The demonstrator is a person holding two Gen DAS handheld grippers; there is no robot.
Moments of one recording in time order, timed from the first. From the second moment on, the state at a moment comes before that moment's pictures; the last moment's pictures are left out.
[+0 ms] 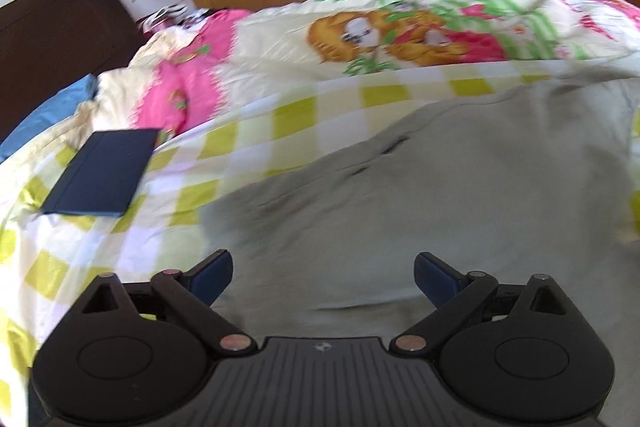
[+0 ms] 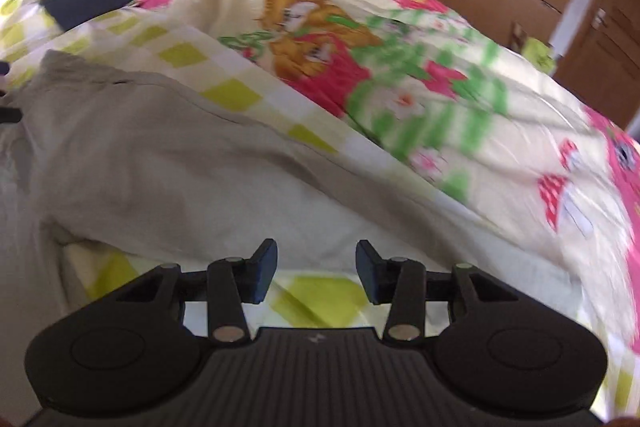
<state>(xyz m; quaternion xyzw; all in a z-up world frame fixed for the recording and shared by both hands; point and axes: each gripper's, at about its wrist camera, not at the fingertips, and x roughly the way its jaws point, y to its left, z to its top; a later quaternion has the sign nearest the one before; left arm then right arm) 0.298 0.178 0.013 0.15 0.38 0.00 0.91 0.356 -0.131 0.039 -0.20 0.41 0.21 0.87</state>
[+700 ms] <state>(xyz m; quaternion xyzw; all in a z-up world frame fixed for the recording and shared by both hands) 0.384 0.267 0.000 0.11 0.45 -0.10 0.88 0.465 0.005 -0.022 -0.37 0.46 0.27 0.76</state>
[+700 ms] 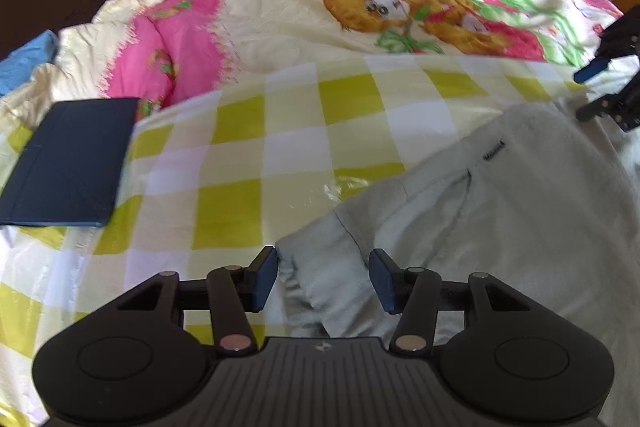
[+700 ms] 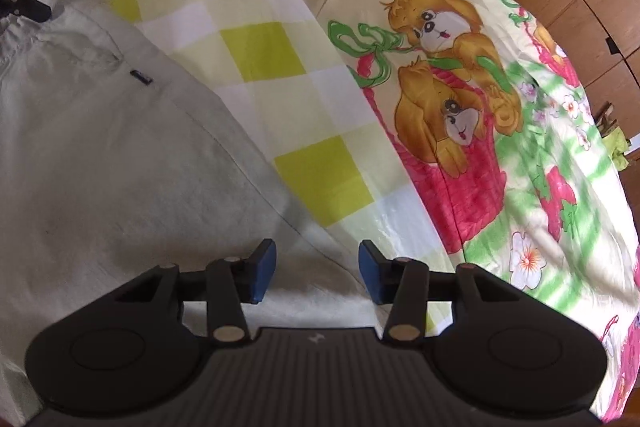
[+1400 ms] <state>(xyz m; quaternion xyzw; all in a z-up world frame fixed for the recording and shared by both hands) 0.400 0.267 -0.009 0.12 0.49 -0.09 0.86 0.463 -0.007 0.007 -0.35 0.44 0.26 0.78</state>
